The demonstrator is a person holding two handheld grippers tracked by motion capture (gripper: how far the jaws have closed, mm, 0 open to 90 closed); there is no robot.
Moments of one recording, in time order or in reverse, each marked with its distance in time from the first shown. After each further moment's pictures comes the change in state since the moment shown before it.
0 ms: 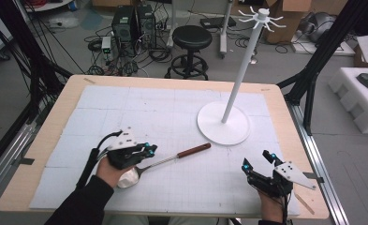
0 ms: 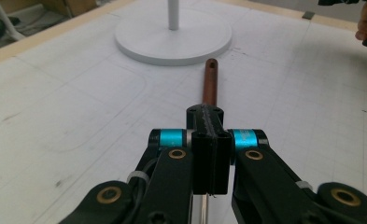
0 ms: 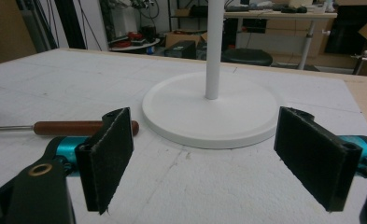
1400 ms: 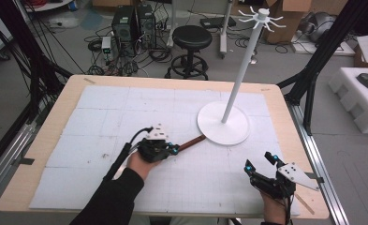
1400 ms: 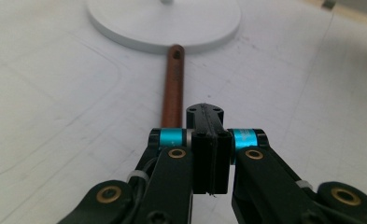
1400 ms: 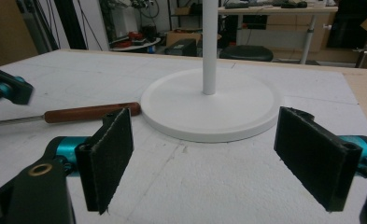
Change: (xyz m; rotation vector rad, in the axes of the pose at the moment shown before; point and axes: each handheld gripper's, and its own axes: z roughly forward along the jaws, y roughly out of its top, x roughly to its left) left arm 0.003 -0.001 0.043 0.024 0.006 -0.147; right arm -0.005 -0.003 -0.005 0.010 0.006 0.028
